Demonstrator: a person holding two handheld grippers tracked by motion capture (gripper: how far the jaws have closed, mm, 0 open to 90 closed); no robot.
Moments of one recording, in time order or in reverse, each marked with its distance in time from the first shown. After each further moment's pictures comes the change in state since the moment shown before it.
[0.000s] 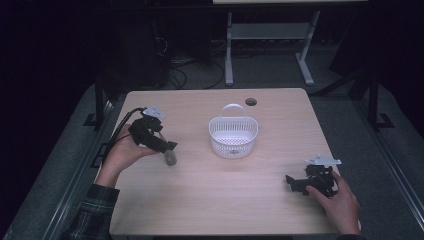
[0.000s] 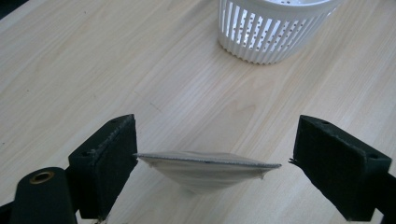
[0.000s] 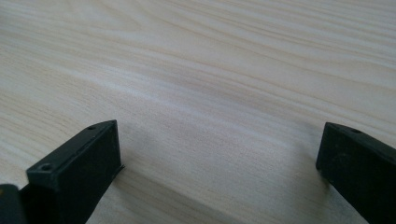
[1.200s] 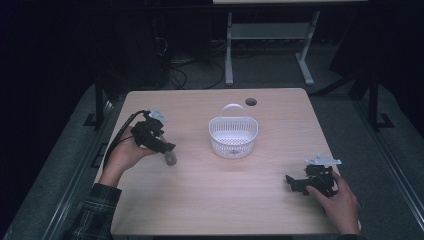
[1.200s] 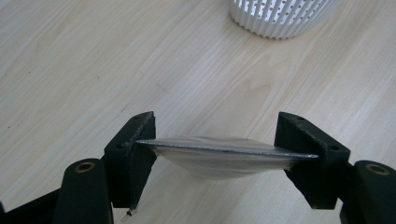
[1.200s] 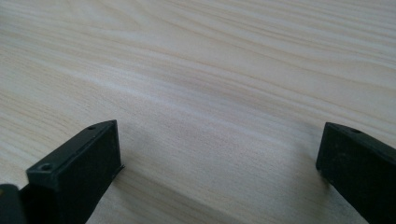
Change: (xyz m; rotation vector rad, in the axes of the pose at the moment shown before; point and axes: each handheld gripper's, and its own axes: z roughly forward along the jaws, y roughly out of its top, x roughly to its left) left arm 0.002 -0.004 0.010 0.085 0.035 0.029; right arm 0.000 0.000 0.000 0.000 0.000 0.000
